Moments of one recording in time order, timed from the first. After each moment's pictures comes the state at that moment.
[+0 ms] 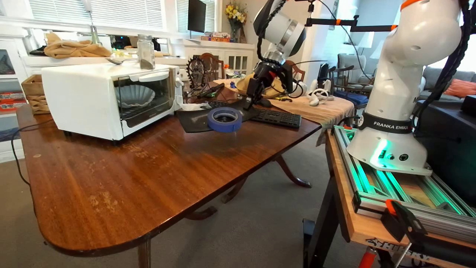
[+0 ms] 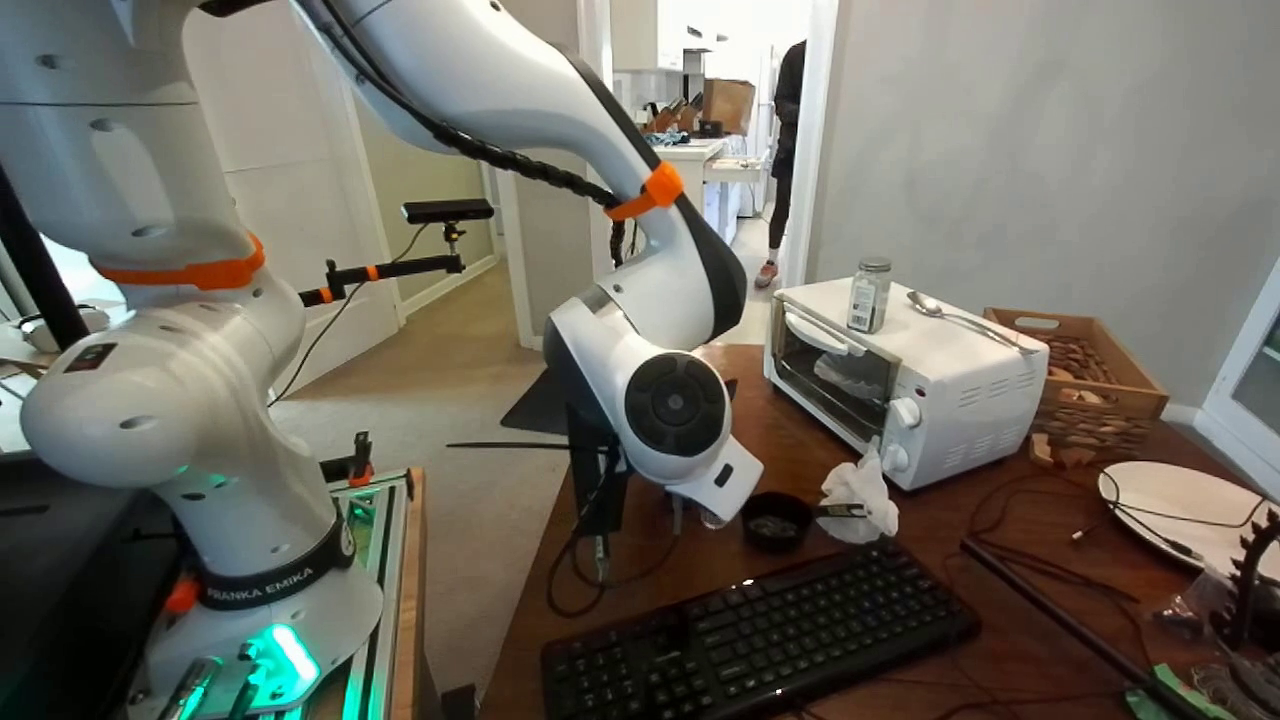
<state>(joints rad) -0.11 0.02 -0.19 -2.63 1.16 2.27 -1.08</state>
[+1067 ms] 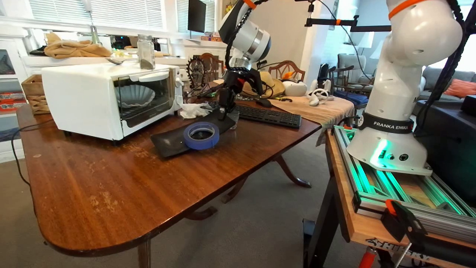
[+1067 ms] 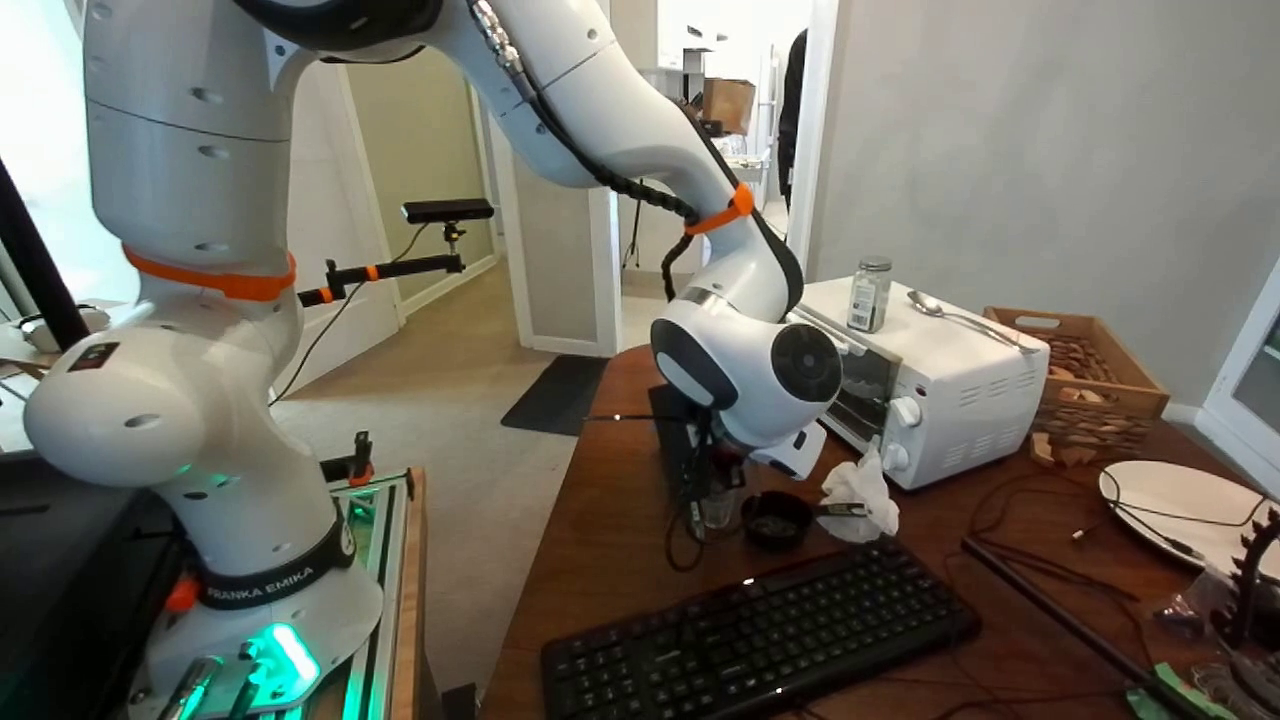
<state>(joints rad) -0.09 0.31 -0.05 -2.30 1.01 2.26 -0.92</state>
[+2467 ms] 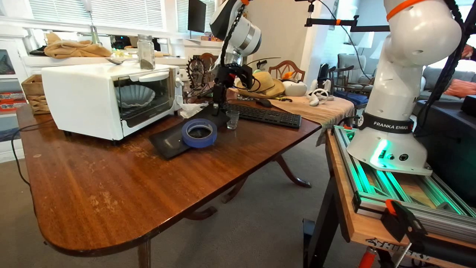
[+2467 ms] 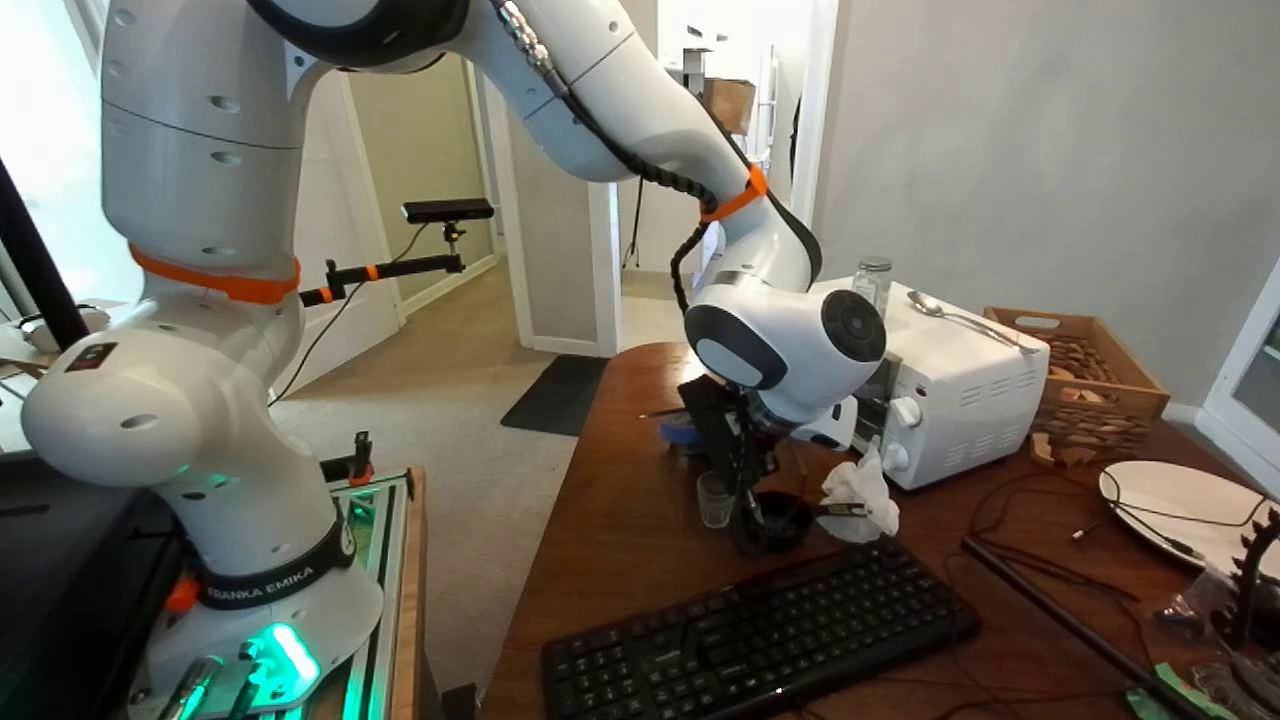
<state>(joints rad) -0.10 0.35 -0.03 -2.18 0.85 2.23 -0.93</state>
